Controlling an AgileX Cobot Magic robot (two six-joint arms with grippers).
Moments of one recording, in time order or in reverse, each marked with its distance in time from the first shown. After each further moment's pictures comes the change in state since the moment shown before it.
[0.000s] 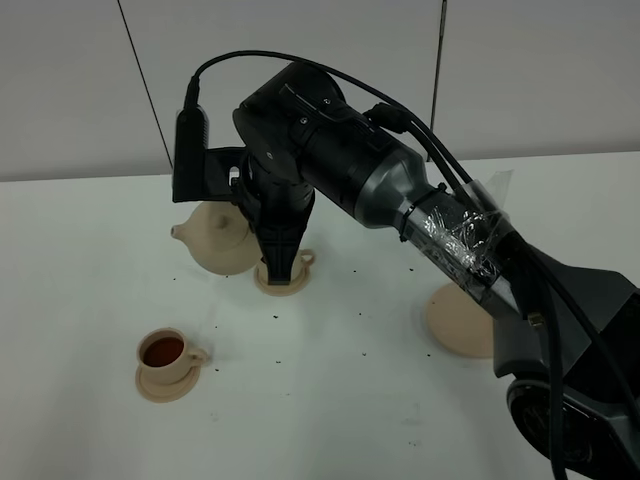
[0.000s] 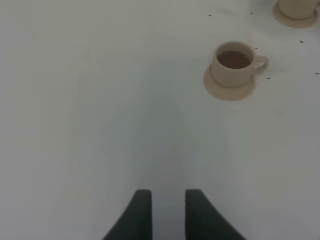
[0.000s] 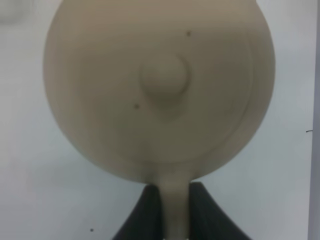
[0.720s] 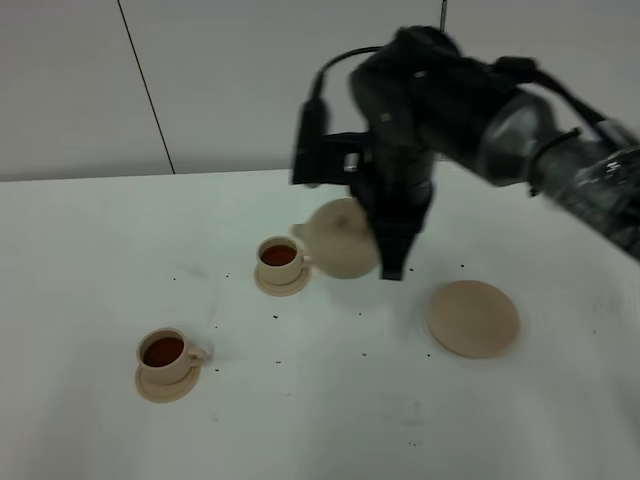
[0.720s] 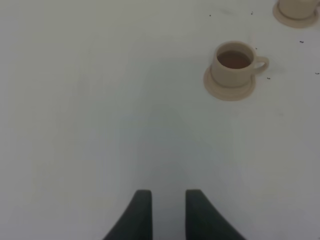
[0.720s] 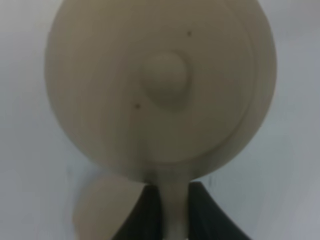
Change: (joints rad) left arm 0.000 0.000 0.000 0.000 0.000 0.000; right arm -0.163 -0.308 0.509 -0.008 -0.003 0.053
